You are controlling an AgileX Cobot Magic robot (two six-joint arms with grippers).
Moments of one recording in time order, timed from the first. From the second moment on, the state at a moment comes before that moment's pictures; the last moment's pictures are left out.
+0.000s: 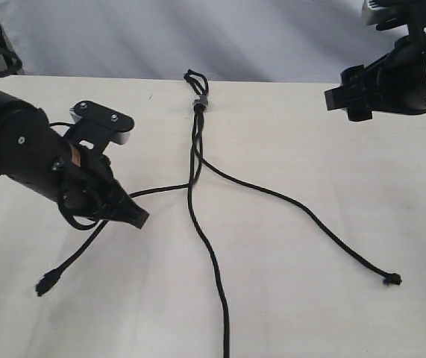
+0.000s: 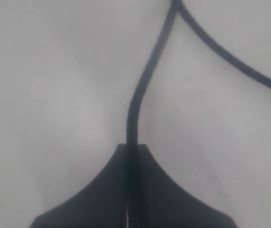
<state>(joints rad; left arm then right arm) -0.41 1.64 -0.85 -0.05 0.40 0.04 0.22 1.35 -0.93 -0.49 0.43 0.42</state>
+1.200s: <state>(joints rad) -0.35 1.73 -0.69 -0.04 0.23 -0.01 0.22 1.38 -0.93 -0.46 0.43 0.42</state>
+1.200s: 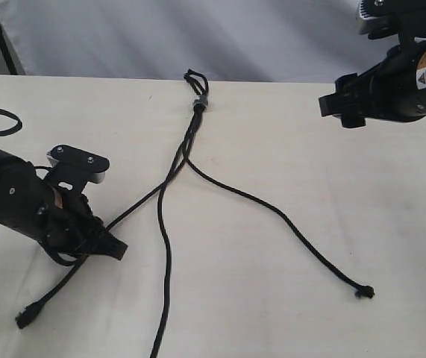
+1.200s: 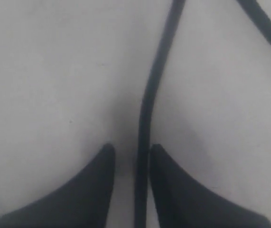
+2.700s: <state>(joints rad) -0.04 1.47 -0.75 0.01 0.30 -0.03 0.88 1.99 -1.16 -0.17 0.60 0.29</state>
